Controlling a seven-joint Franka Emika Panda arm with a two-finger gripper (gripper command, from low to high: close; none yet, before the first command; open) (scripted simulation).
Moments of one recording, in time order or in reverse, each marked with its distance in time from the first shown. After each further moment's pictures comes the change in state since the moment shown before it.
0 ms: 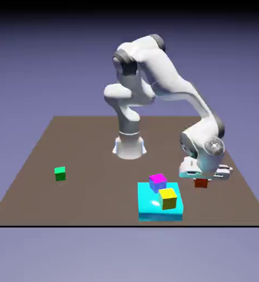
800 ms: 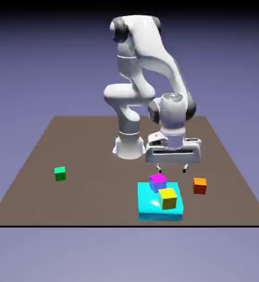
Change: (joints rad) arm 0.113 -0.342 -0.189 -0.282 -0.105 0.371 -0.311
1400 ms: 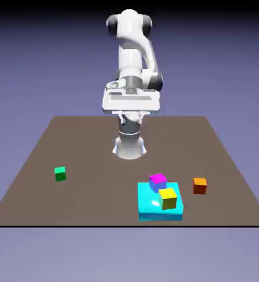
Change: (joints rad) arm 0.044 -0.652 -0.394 -0.377 -0.030 0.516 -0.432
